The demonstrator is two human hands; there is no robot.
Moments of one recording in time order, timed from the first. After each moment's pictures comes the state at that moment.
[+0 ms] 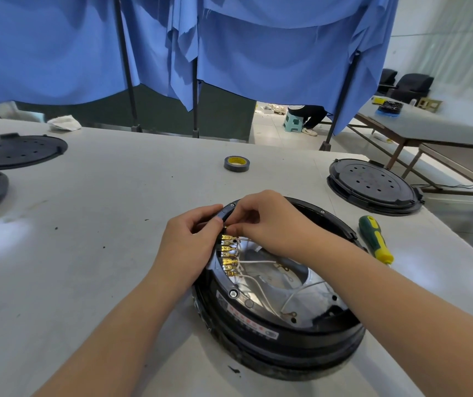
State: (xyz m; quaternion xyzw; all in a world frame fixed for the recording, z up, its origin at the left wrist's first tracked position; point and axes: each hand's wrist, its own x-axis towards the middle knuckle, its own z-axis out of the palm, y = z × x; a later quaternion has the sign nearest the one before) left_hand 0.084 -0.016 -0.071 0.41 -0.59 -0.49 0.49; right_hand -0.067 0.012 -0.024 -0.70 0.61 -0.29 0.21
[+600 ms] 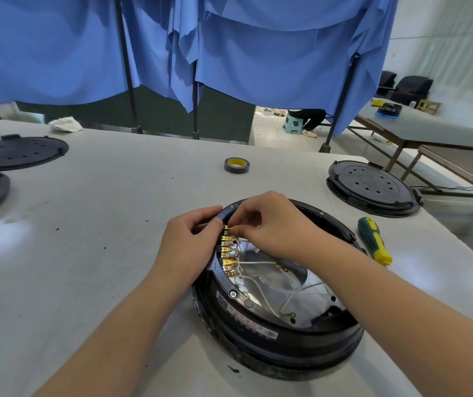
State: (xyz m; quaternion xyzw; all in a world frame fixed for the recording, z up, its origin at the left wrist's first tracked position) left_hand 0.084 -0.018 -0.072 0.43 -0.59 -0.48 0.48; right_hand -0.067 0.017 -0.022 -0.70 0.63 -0.28 0.18
